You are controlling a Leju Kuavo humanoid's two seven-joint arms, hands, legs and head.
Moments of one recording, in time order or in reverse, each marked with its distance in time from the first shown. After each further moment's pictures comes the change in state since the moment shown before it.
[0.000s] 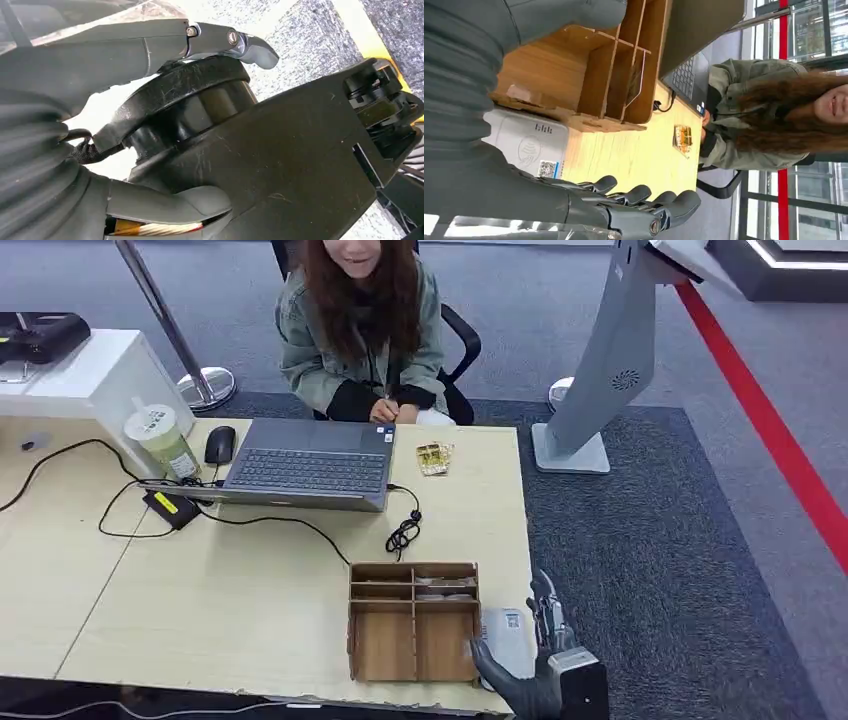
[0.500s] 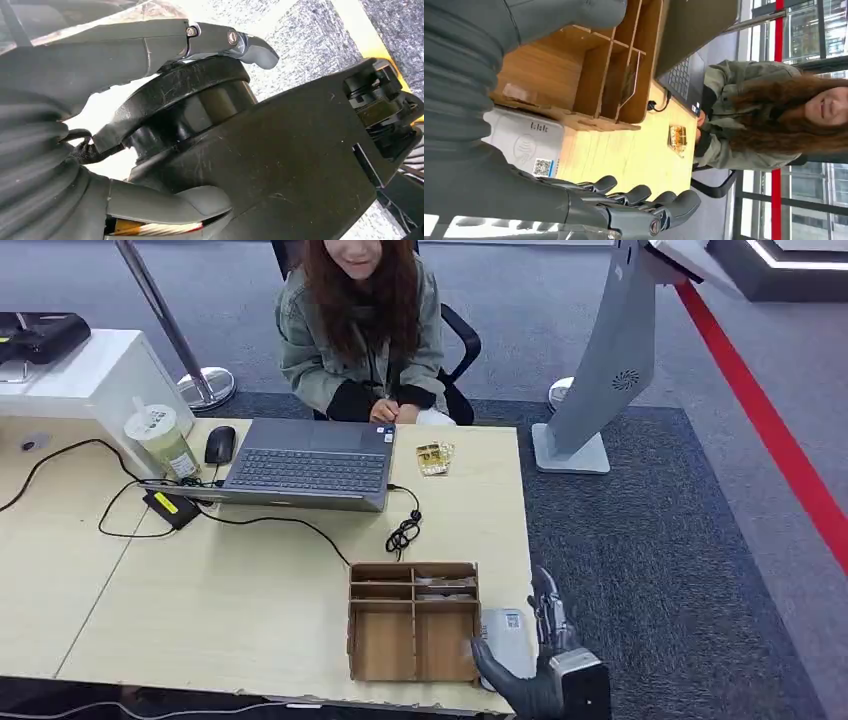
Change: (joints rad) left arm 0.000 0.000 -0.001 0.000 0.000 -0.001 -0.001; right arm 0.000 -0.006 0.002 -0.019 0.014 -0.009 0.006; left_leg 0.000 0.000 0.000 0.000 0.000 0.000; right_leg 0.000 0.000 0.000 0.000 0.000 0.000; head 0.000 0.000
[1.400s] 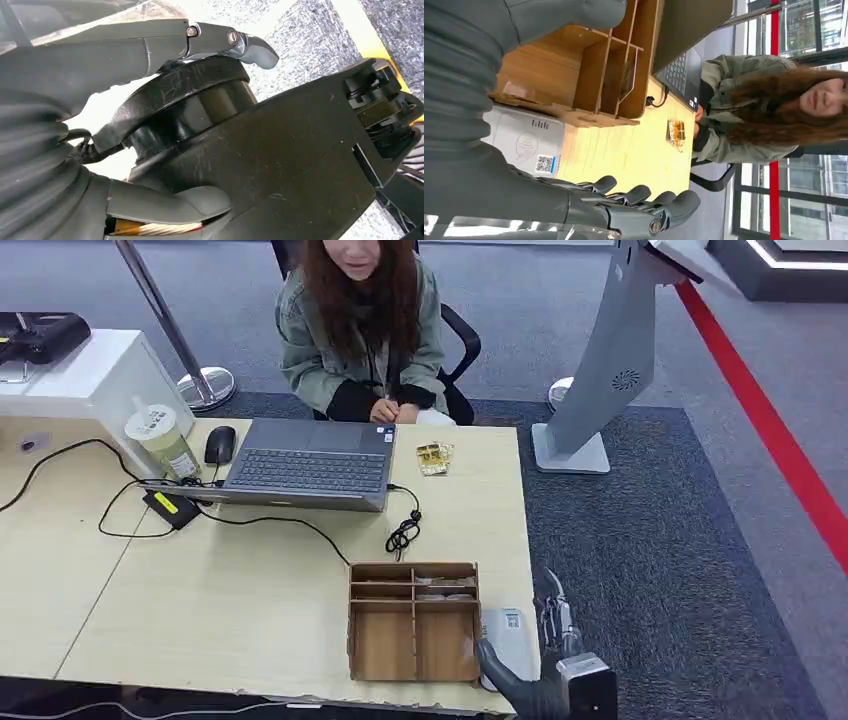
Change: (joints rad) left arm 0.000 0.000 0.000 0.000 0.003 0.002 -0.005; right arm 0.016 0.000 0.000 -0.016 0.000 -0.021 -0.005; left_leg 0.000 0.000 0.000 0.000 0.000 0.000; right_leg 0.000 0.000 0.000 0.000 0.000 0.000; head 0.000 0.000
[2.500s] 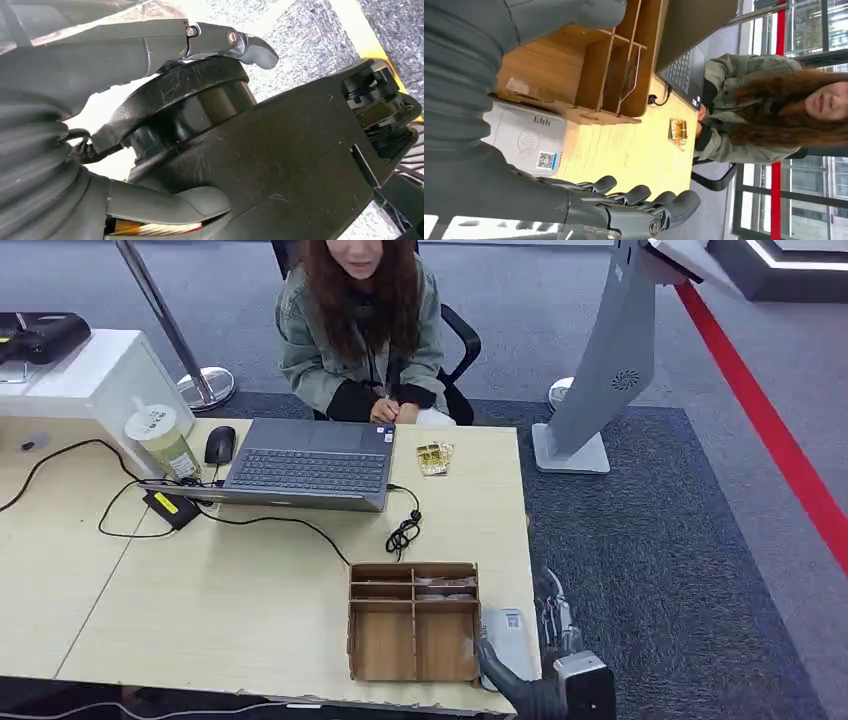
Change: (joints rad) left arm 0.001 0.000 -0.002 0.005 0.010 0.000 -0.015; right arm -0.001 -0.008 0.000 -0.008 0.030 -0.003 0.029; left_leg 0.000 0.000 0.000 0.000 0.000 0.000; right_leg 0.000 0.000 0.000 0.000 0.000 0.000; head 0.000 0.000
